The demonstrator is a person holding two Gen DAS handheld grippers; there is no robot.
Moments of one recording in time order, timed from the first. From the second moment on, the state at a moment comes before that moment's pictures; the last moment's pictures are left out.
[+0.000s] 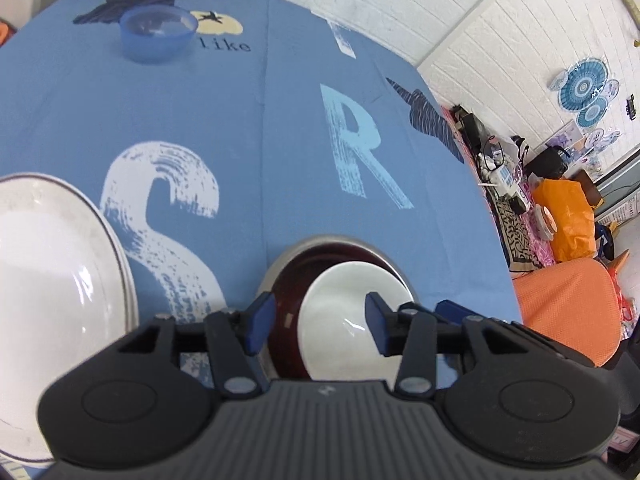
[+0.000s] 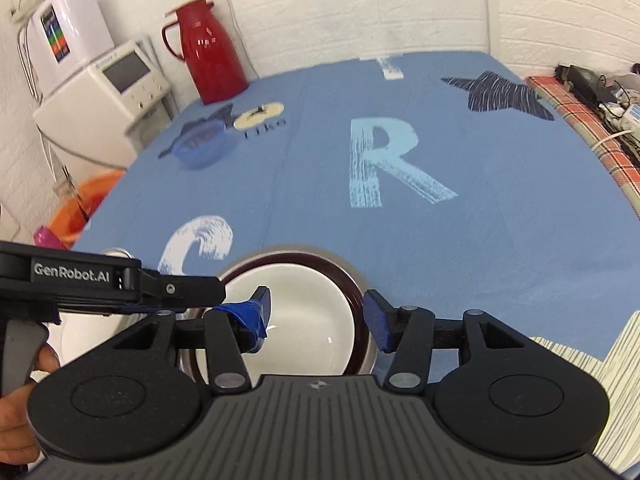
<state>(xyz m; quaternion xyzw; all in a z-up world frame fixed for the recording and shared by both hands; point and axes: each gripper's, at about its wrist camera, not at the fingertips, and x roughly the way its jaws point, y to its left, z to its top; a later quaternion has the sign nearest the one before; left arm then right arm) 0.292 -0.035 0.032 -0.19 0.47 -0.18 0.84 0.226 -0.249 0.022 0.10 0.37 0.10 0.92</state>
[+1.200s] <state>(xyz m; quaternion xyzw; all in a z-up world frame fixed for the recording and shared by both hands) 0.398 0.134 0.065 -0.19 0.39 -0.05 0.90 0.328 -0.204 0.041 0.17 0.41 0.14 0.88</state>
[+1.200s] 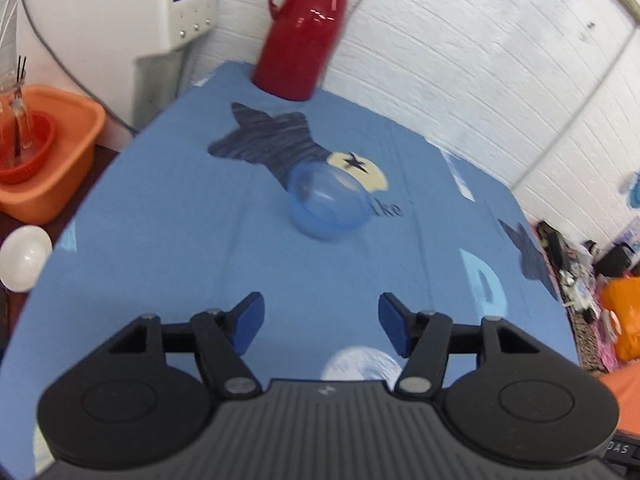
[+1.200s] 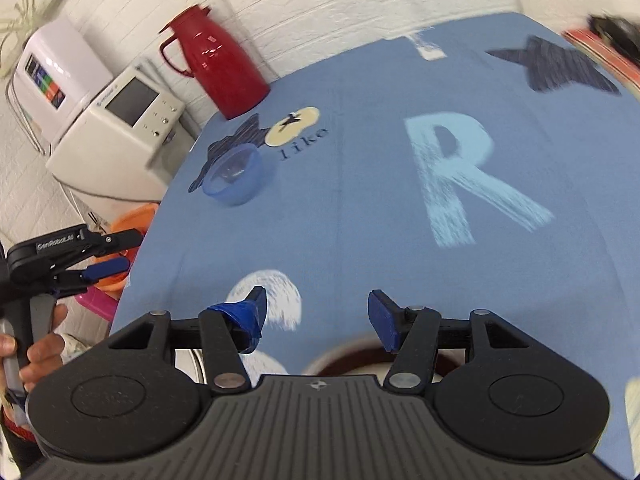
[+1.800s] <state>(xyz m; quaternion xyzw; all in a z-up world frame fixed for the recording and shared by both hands) 0.568 0.155 0.007 -0.23 0.45 0.02 0.87 0.545 -0.059 0.011 0.01 0.45 0.17 0.88</state>
